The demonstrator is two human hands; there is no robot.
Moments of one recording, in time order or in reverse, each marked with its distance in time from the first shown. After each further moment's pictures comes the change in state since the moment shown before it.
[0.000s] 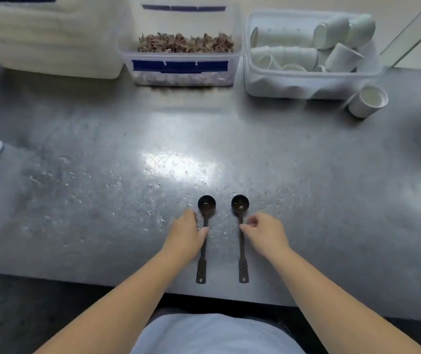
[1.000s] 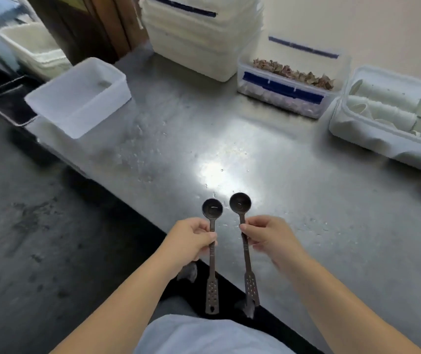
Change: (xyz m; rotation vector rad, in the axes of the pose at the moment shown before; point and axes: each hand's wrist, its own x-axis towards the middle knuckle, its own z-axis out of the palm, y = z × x) left_hand -0.159 -0.018 -0.034 -0.891 0.187 -0.235; right_hand -0.086 -0.072 -0.018 0.411 -0.524 -0.257
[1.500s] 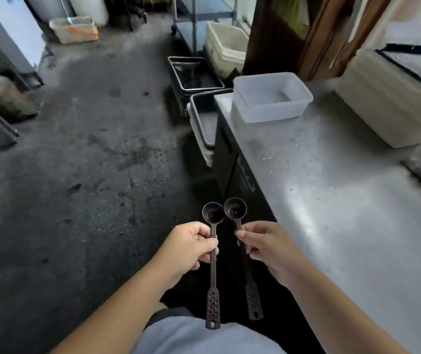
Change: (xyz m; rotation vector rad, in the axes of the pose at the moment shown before) left_hand -0.199 -0.140 -0.174 -0.472 0.483 -0.003; right_hand -0.071 -0.019 0.273 -0.356 -0.604 -0.126
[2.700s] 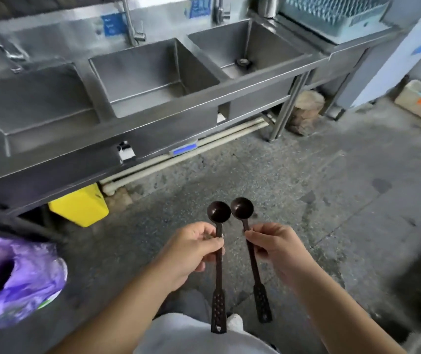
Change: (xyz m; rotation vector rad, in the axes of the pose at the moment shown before) left_hand 0.024 -0.013 -0.545 -0.786 1.079 -0.042; right_hand 0.343 -0.237 0.632 -0.504 -1.144 -0.013
